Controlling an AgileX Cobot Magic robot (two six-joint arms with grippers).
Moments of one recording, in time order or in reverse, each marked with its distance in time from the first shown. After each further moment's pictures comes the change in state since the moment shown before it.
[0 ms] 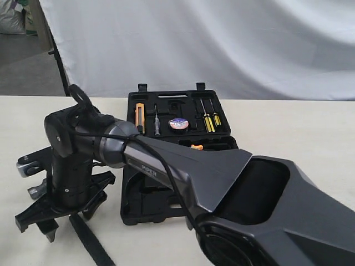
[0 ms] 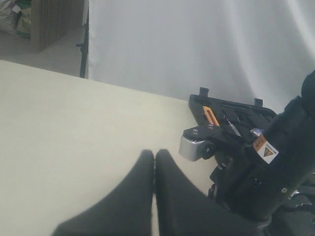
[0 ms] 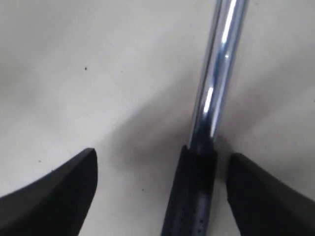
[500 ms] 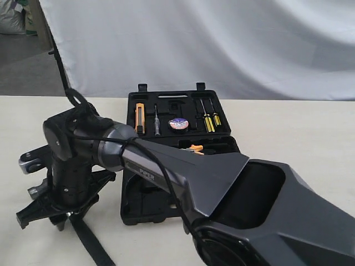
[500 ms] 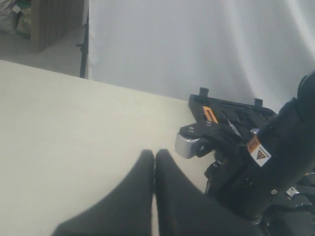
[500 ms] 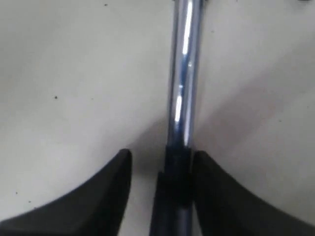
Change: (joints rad) left arm 0.000 0.000 0.000 0.000 0.000 0.000; right arm 0.007 0.029 -0.012 -0.075 -0.032 0.061
